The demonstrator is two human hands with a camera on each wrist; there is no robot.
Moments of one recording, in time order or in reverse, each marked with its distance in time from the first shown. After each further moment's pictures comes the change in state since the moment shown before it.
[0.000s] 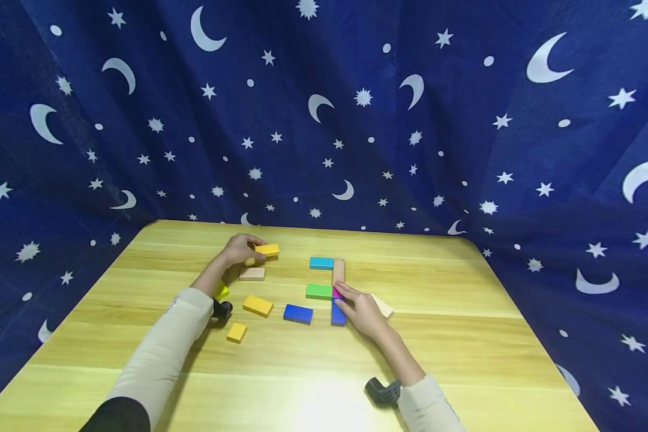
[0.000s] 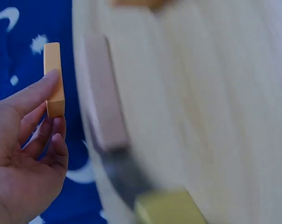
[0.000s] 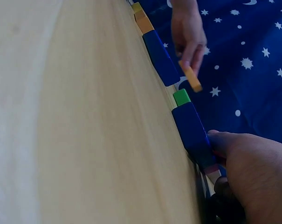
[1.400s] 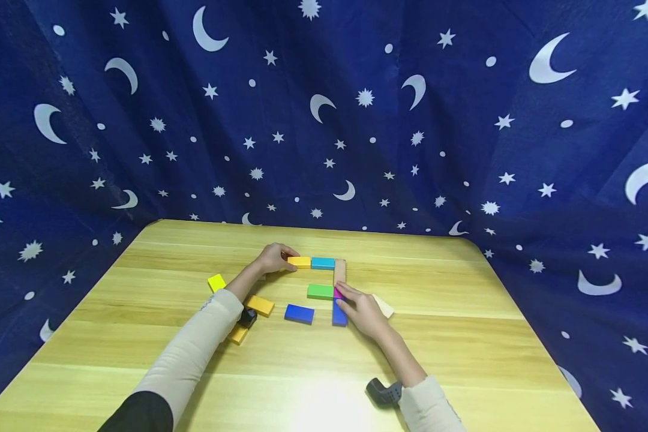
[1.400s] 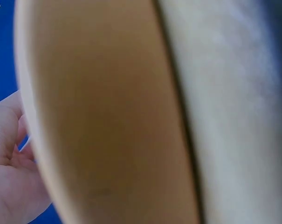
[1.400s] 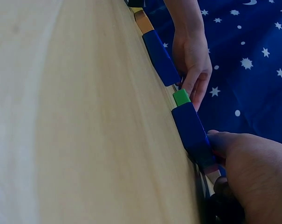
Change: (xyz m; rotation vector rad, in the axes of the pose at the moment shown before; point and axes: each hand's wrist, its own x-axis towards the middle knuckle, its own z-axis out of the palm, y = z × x) left_hand 0.009 0.040 0.063 0.010 -0.101 0.027; right_hand 0.000 0.002 0.001 0.008 -0.026 0.028
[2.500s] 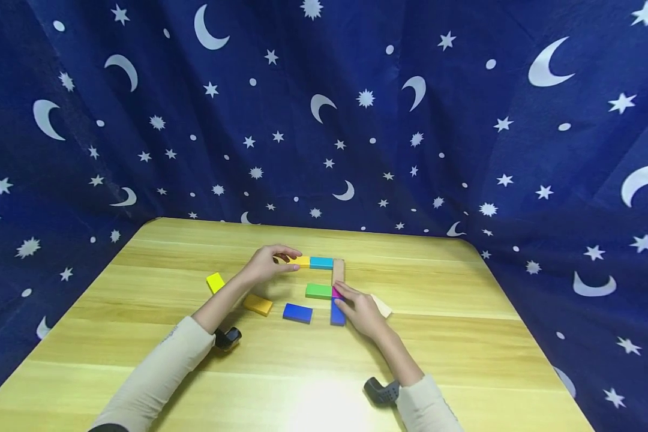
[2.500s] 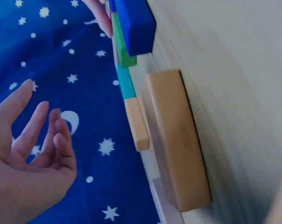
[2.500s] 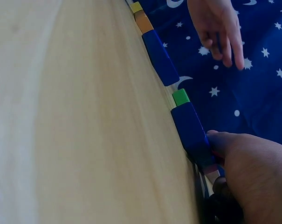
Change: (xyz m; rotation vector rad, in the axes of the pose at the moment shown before) left_hand -0.059 0.035 -0.014 -0.213 0.050 0.170; right_hand 0.000 -0.002 -0.001 -0.005 -0.001 0.009
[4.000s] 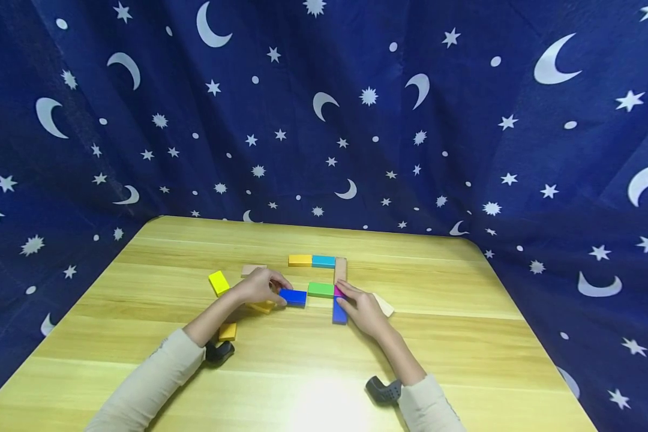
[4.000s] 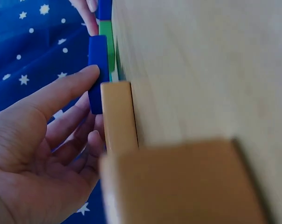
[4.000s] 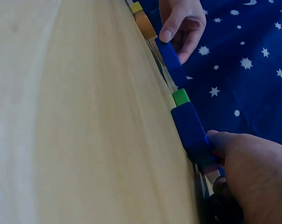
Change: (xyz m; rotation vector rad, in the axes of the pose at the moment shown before) left_hand -0.035 -0.028 0.005 0.181 -0.212 0.018; right_hand 0.000 -0.002 0.001 0.001 0.032 -0.030
